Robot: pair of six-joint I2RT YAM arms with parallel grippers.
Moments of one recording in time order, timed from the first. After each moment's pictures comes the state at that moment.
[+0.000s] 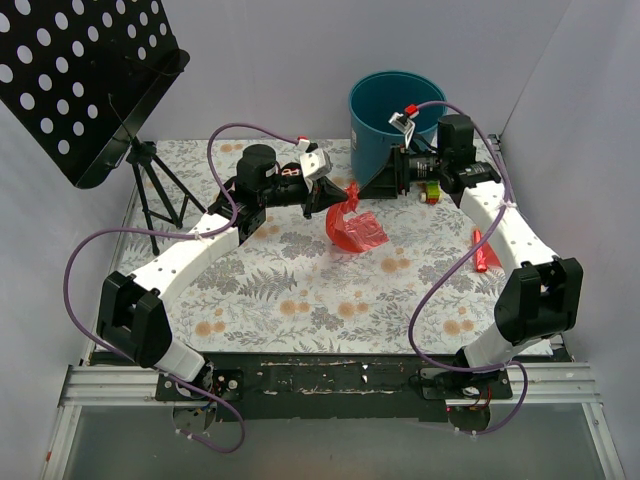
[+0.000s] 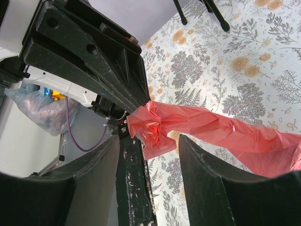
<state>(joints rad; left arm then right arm) -0.56 1.49 1.25 0.08 0.80 0.21 0.25 1.58 1.43 -0.30 -1.25 0.29</state>
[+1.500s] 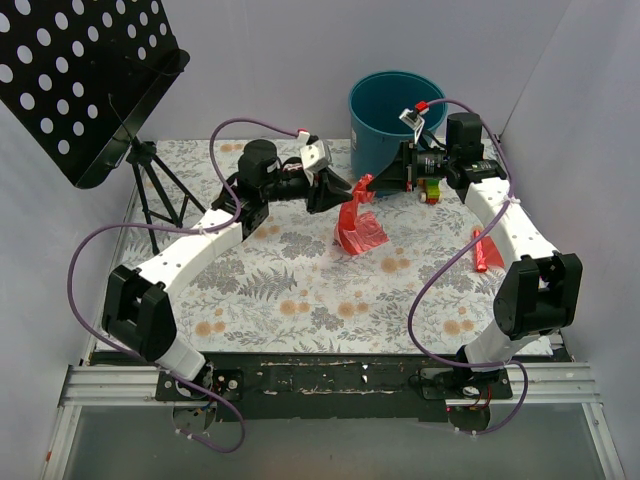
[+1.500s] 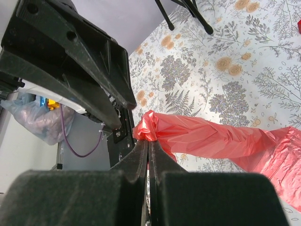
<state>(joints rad) -0.54 1.53 1.29 0.15 0.85 0.13 0.19 1.61 1.44 -0.31 -1.25 0.29</state>
